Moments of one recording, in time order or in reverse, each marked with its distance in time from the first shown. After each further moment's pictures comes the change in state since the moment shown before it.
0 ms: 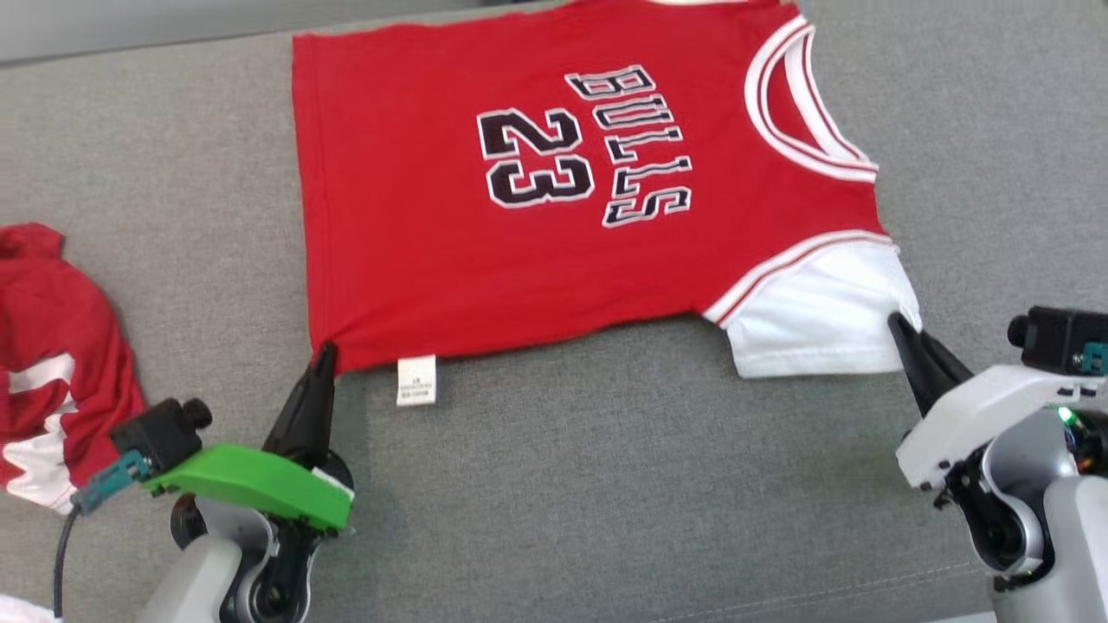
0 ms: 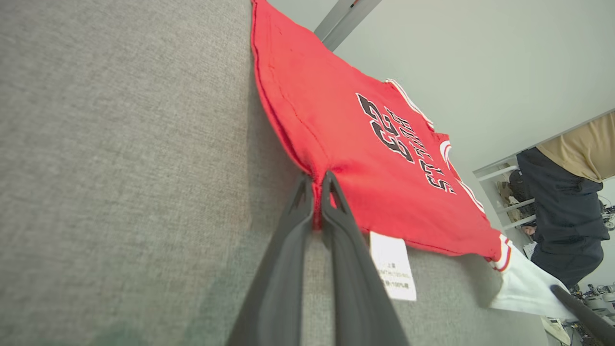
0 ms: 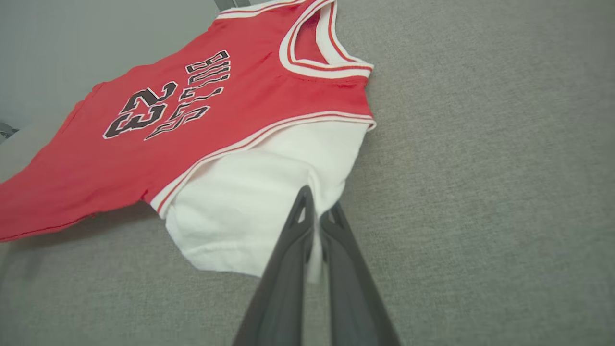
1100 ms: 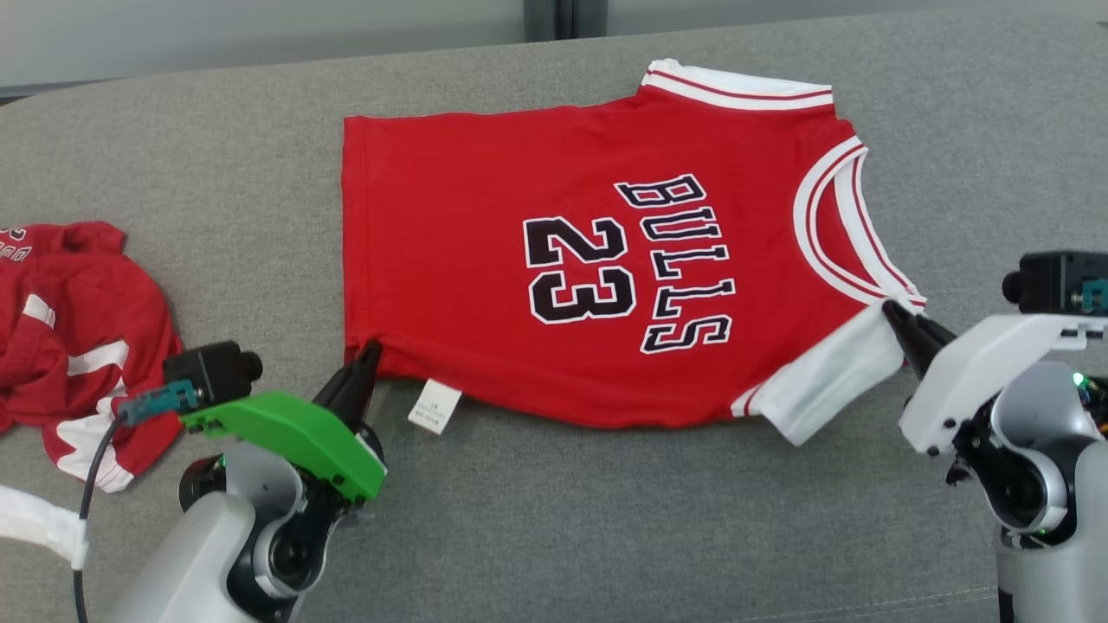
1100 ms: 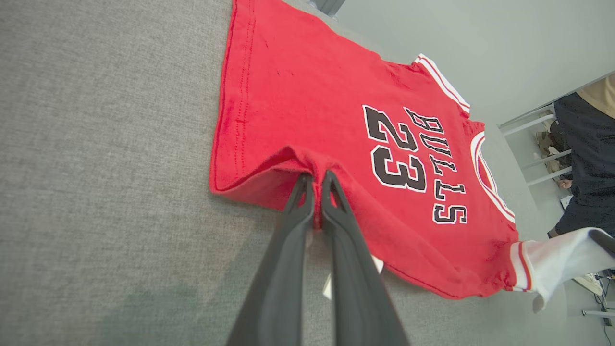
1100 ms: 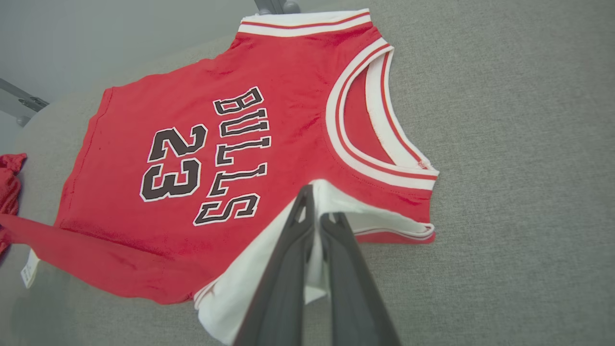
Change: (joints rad) left arm -0.034 0.059 -0.089 -0.160 0.022 0.223 0.270; right arm -0.013 0.121 -0.107 -0.226 -0.127 0.000 0.432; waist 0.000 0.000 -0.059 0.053
